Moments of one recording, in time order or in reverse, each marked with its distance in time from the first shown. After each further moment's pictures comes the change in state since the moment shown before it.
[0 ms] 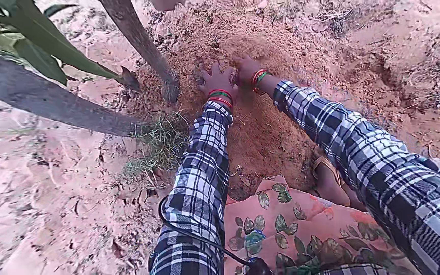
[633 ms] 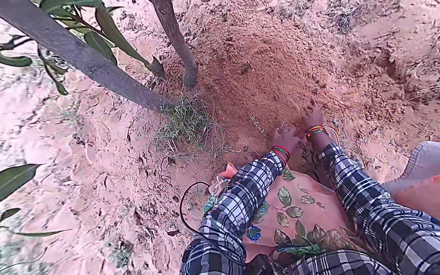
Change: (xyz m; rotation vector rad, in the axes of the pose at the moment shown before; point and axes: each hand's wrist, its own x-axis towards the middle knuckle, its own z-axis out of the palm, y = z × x) left_hand -0.214 0.091 0.122 0.092 -0.435 0.558; right_hand -0.243 0.134 0.070 0.357 0.329 0.610
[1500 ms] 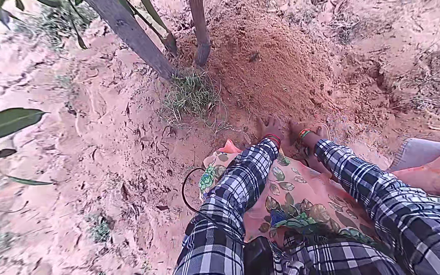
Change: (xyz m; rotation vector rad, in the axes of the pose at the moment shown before) left_hand -0.017 -0.009 0.023 0.045 -0.051 -0.289; right_hand -0.097 -0.007 -0.018 -0.744 -0.476 -0.300
